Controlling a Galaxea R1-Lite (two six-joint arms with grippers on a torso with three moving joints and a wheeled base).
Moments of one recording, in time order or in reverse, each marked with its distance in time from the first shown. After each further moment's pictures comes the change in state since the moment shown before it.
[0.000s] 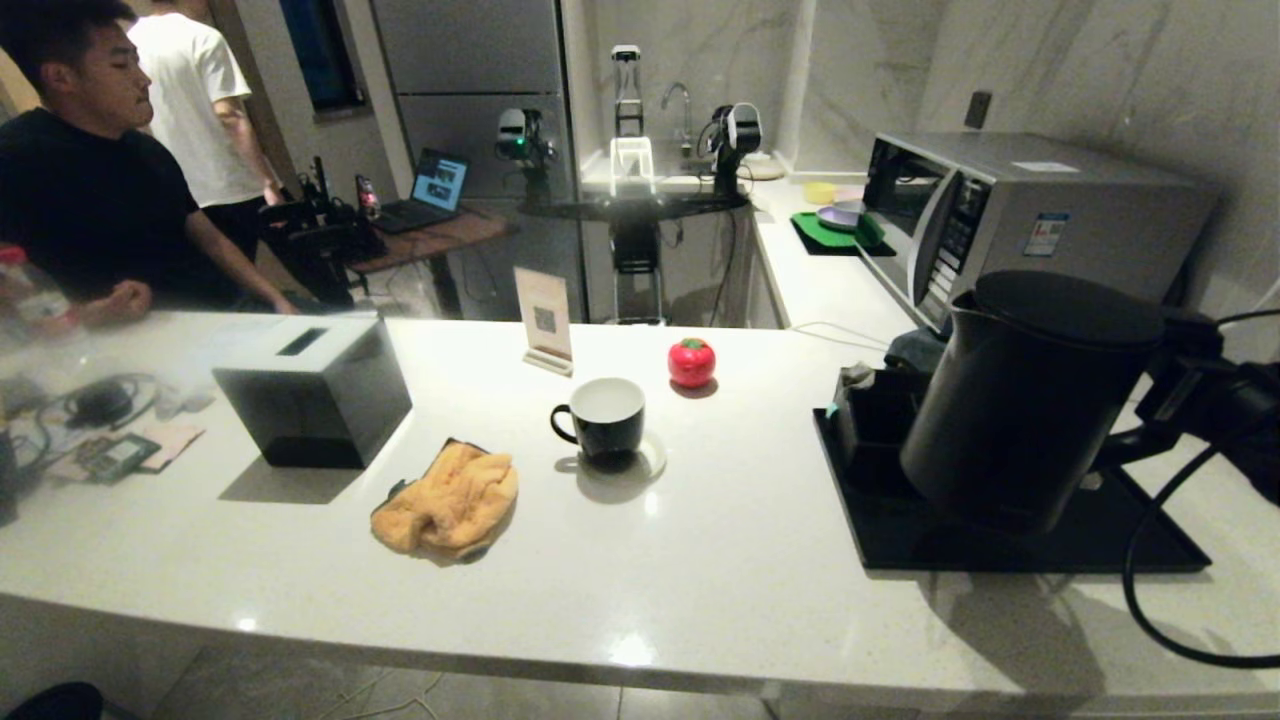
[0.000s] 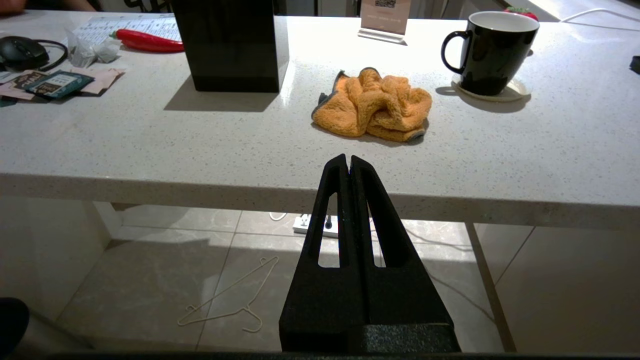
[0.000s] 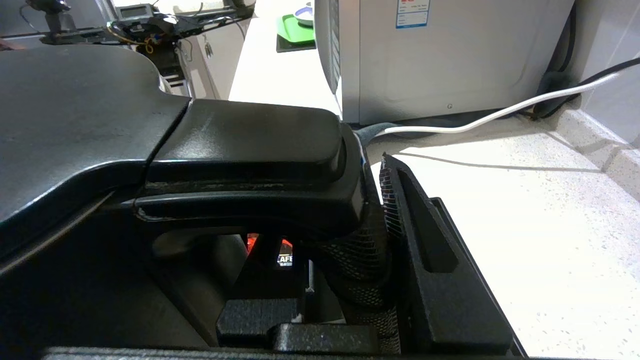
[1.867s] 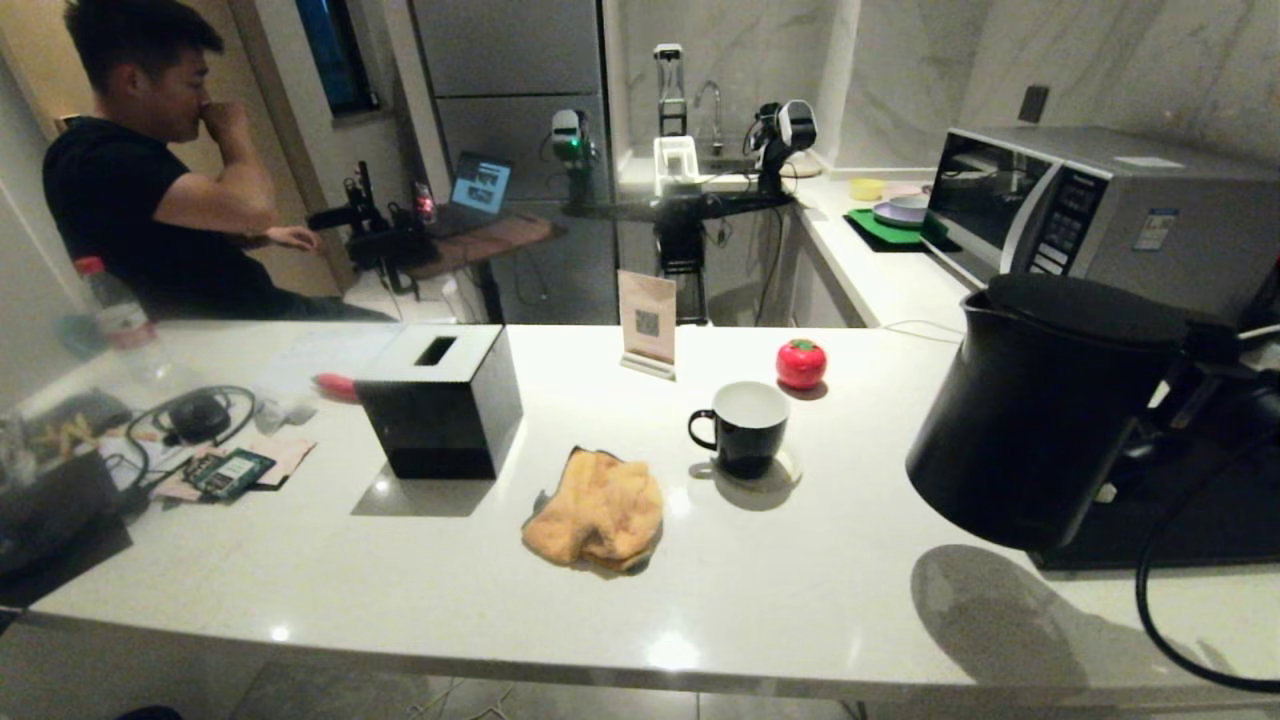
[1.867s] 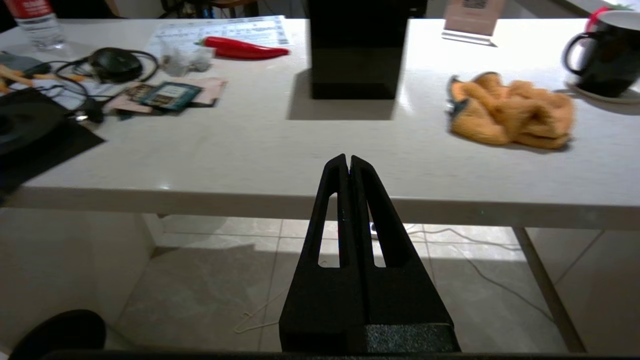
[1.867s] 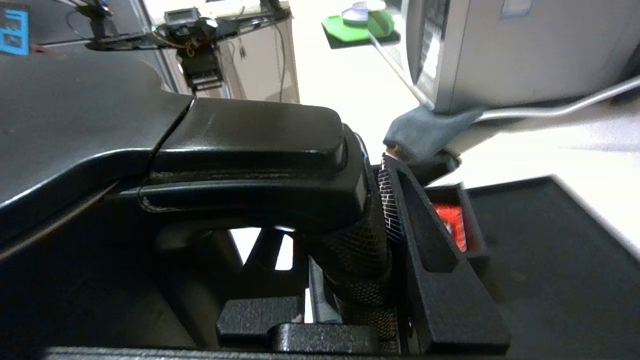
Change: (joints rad) left arm 0.001 0.000 0.000 0.000 -0.001 0.000; right arm 0.000 -0.046 0.038 -0.002 -0.020 -0.003
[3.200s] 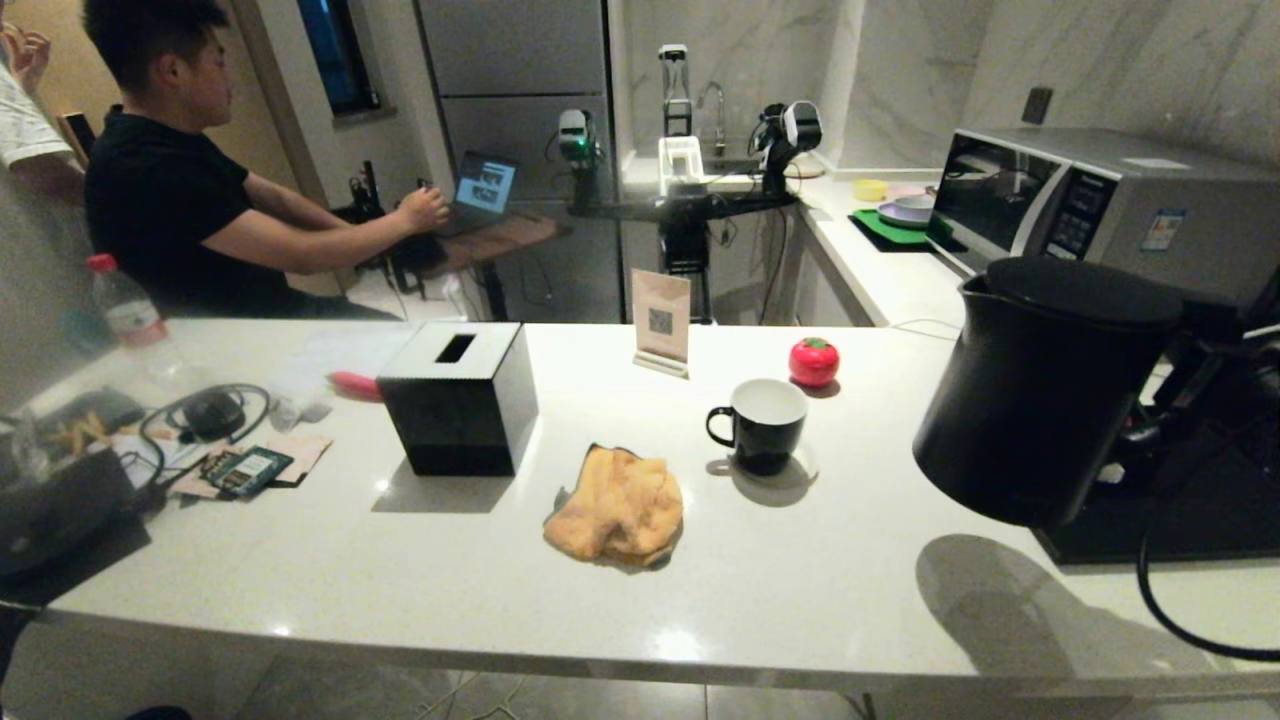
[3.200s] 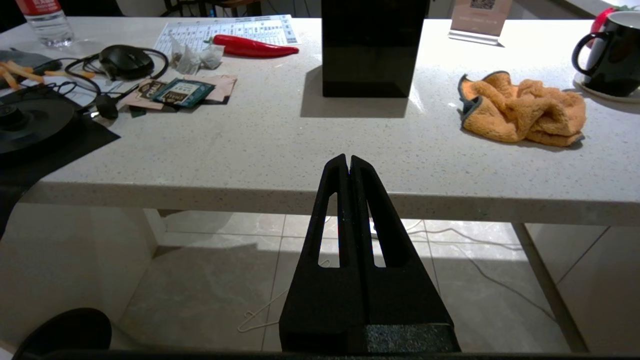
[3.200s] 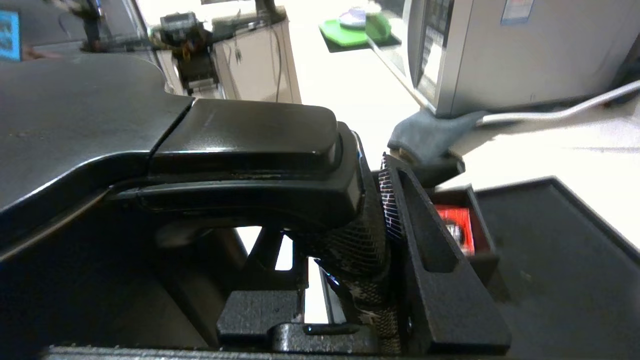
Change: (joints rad) left arm -0.001 0.000 0.000 0.000 0.000 0.000; right arm 0.001 0.007 -0.070 0.037 -0.003 -0.003
